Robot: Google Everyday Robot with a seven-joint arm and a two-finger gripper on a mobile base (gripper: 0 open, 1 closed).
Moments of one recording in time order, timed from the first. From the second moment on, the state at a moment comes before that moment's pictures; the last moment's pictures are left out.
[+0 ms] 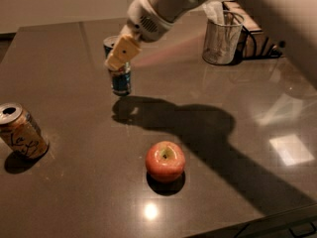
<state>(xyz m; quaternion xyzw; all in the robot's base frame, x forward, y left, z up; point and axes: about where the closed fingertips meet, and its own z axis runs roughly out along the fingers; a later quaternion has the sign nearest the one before) 0.579 0.076 0.971 -0.59 0.71 0.21 0.31</state>
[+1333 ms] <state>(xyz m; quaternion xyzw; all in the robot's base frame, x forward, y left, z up) 0.477 -0.042 0.943 -0.60 0.73 0.18 0.29</state>
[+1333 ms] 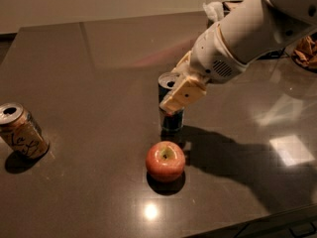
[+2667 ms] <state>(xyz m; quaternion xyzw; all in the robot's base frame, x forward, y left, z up) 0.448 -0.065 0.925 -0.60 0.73 0.16 0.30</state>
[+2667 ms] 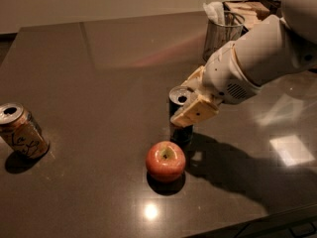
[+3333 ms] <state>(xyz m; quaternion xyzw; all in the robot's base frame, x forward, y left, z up) 0.446 -0.063 0.929 -0.60 0.73 0.15 0.30</state>
